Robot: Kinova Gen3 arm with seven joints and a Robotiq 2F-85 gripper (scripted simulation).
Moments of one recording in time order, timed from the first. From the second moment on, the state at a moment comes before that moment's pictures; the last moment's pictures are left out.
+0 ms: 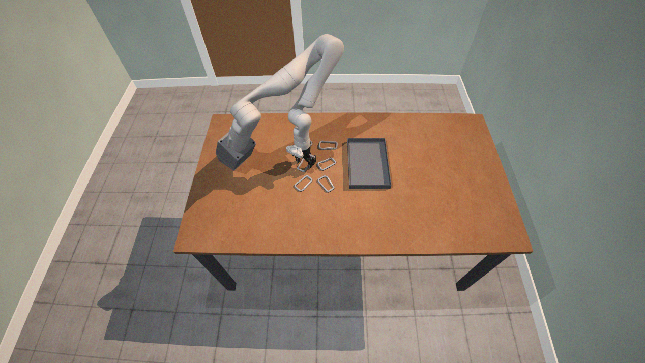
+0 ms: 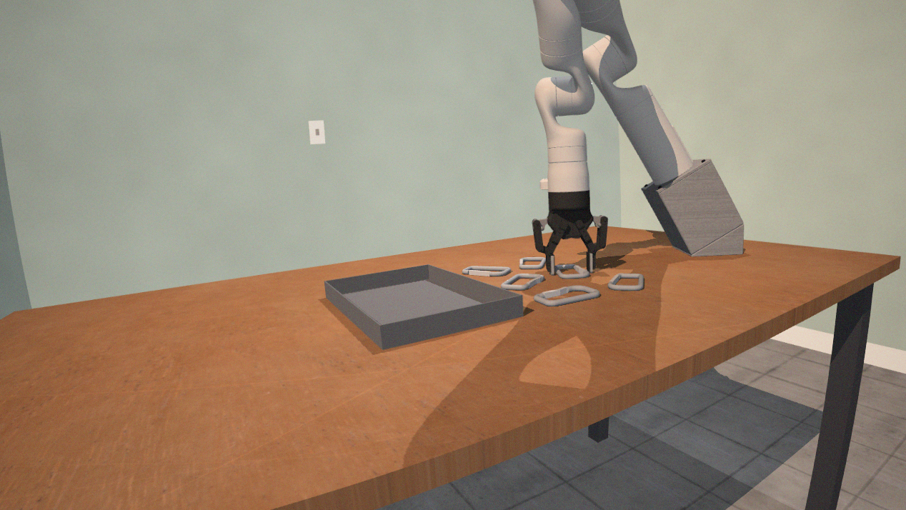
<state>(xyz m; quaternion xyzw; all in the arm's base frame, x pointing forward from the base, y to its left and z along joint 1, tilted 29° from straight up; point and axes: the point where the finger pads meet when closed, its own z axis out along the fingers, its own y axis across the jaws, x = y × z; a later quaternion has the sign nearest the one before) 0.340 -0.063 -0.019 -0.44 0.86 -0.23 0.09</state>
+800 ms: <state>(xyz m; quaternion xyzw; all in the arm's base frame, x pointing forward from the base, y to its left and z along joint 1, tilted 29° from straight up) 0.339 -0.062 -0.019 -0.44 0.86 -0.23 0.09</state>
